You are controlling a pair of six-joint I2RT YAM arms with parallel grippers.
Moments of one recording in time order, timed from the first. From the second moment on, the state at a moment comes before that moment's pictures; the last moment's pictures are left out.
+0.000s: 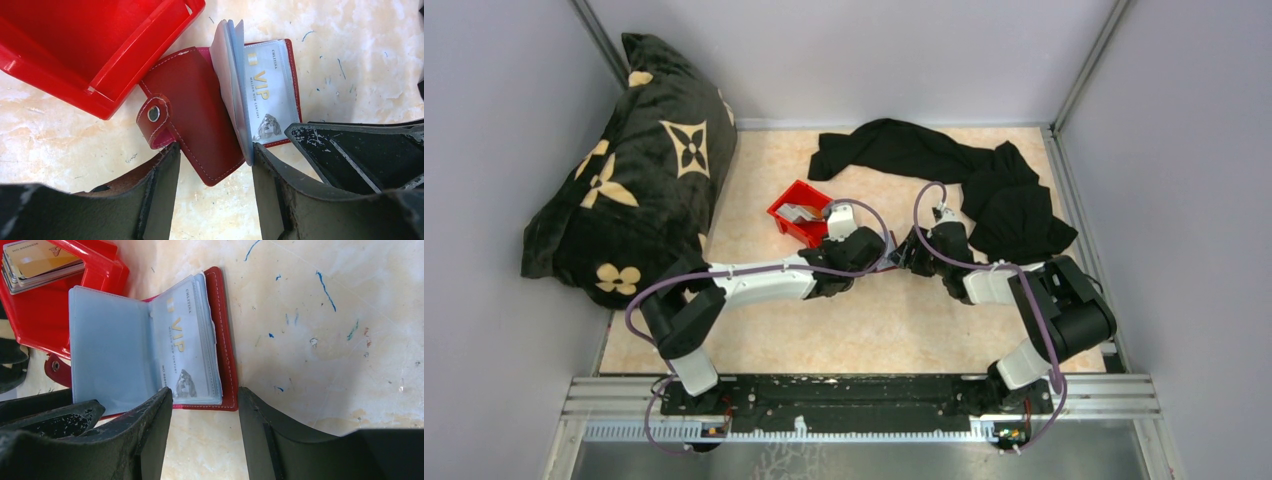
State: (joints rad) left arm -1.01 1.74 1.07 -0.16 -0.63 -0.93; right arm 0.42 1.54 0.49 0.46 -0.17 0.70
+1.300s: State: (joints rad) left arm -1.04 1.74 1.09 -0.08 -0.67 -0.96; right arm 0.59 1.26 0.44 0.06 0.19 0.55
